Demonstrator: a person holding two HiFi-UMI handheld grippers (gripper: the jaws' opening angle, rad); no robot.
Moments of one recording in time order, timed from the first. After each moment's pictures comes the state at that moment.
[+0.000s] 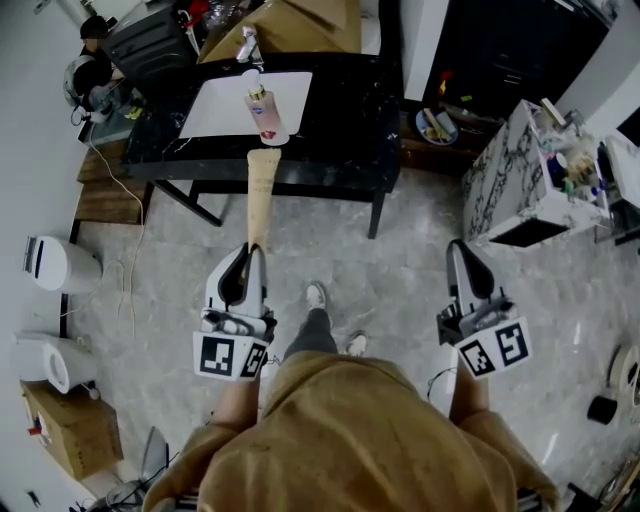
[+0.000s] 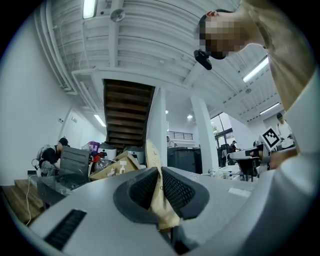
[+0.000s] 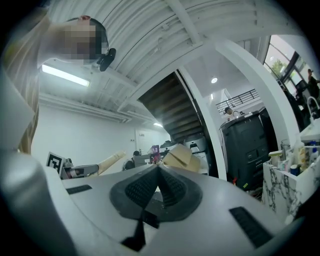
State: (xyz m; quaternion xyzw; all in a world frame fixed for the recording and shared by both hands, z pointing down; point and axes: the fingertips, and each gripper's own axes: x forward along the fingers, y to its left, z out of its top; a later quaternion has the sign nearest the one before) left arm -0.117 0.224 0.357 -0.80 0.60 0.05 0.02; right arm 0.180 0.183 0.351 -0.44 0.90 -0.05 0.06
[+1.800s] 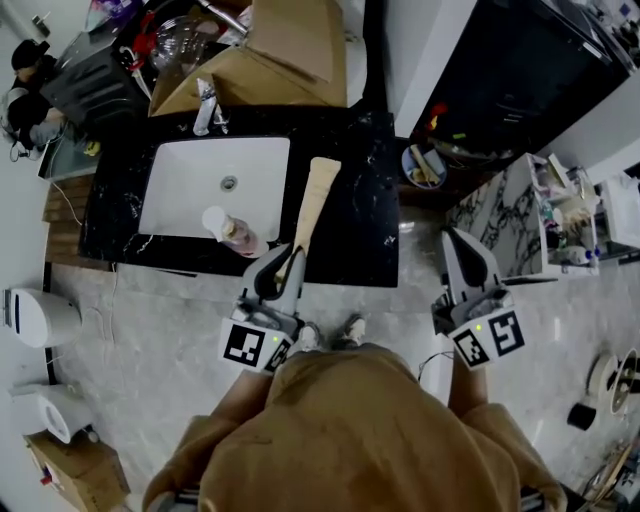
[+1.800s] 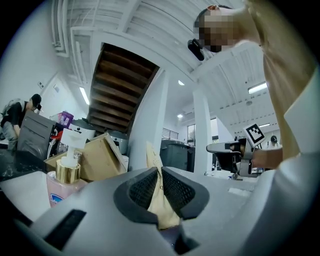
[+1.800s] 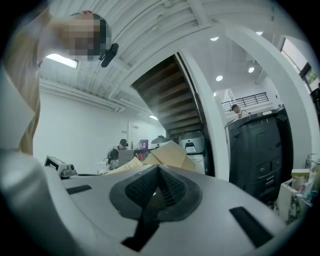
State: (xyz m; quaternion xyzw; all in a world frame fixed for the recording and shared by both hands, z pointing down) left arm -0.097 -0.142 0.399 -0.86 0.50 0.06 -0.05; right arm 0.116 -0.173 0.335 -0.45 0.89 -0.03 0.01
